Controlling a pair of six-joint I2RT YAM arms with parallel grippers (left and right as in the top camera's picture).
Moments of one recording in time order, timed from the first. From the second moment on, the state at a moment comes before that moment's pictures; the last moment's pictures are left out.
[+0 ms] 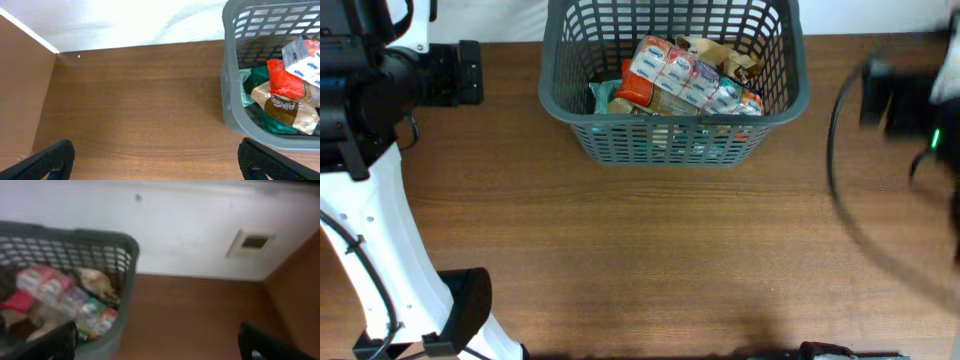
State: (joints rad) left arm 0.04 1.87 2.81 -1.69 -0.08 0.11; right arm -0.16 1.19 1.71 -0.93 -0.13 -0.15
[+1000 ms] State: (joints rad) left arm 0.04 1.87 2.80 -1.69 -0.08 0.11; right arm -0.13 0.05 0.16 -0.27 -0.36 0.02
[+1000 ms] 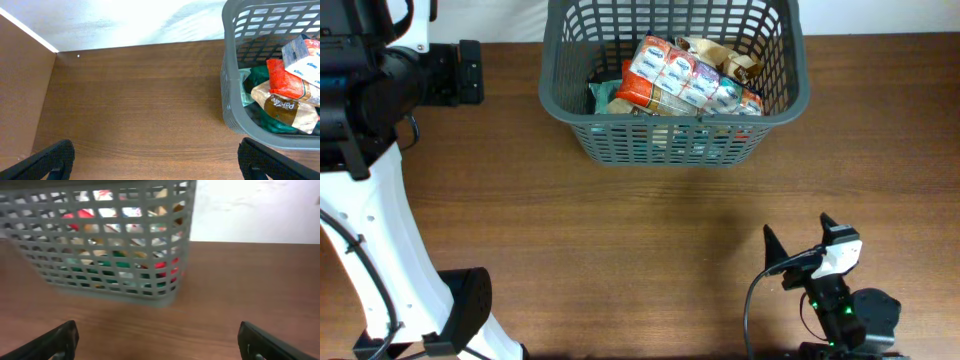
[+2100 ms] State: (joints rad) left arm 0.04 1.87 2.80 -1.69 -0.08 0.11; right arm -0.09 0.02 0.10 -0.28 -0.36 0.03
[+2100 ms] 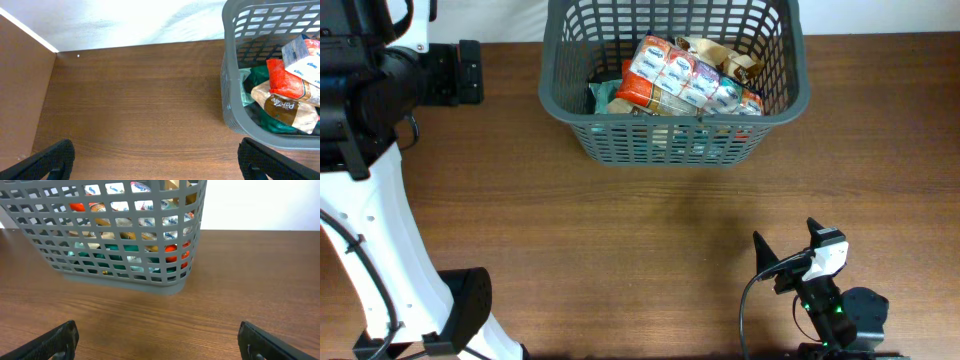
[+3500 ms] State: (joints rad) left arm -0.06 0.24 0.13 0.11 -0.08 0.10; right arm -0.09 0.01 0.09 -0.27 -0.36 0.03
